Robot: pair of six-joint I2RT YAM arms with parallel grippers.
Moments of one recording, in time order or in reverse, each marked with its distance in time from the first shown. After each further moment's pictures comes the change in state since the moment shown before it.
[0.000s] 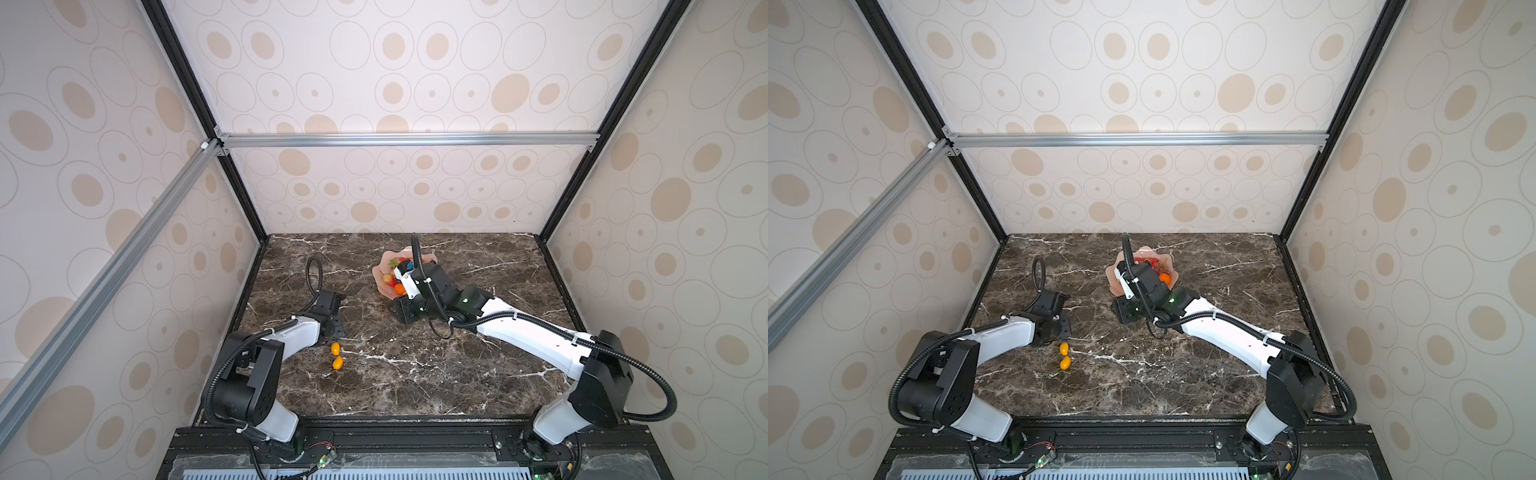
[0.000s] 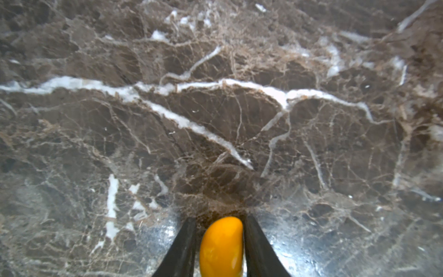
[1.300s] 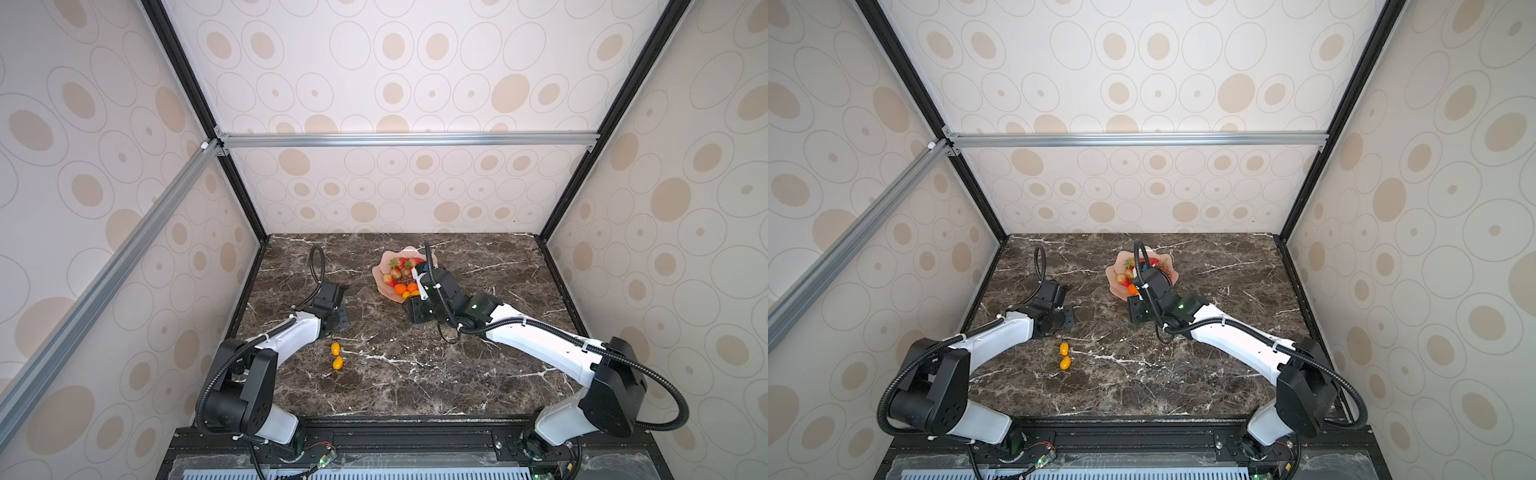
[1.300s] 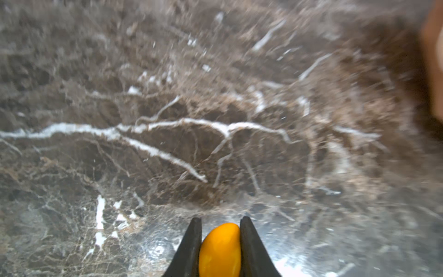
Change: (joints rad) left arm -0.055 -0.060 0.099 -0.043 0.034 0.025; right arm -0.040 -0.081 -0.124 0.034 0.152 0.117
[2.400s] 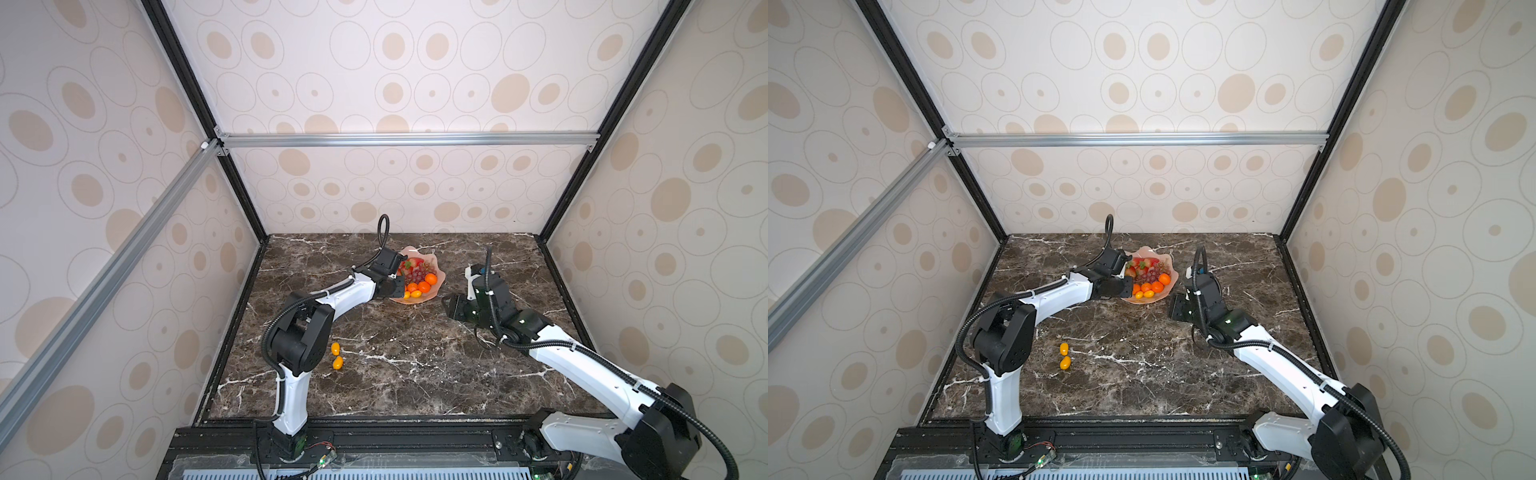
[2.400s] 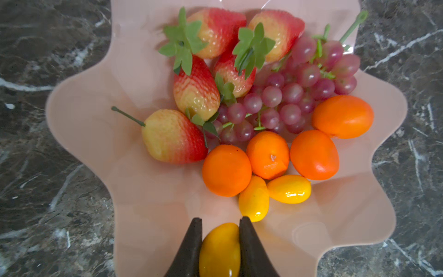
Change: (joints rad) left arm -0.241 0.522 0.655 -0.062 0.151 0.058; right arm -0.224 -0.315 -0.297 0.092 -0.051 0.145
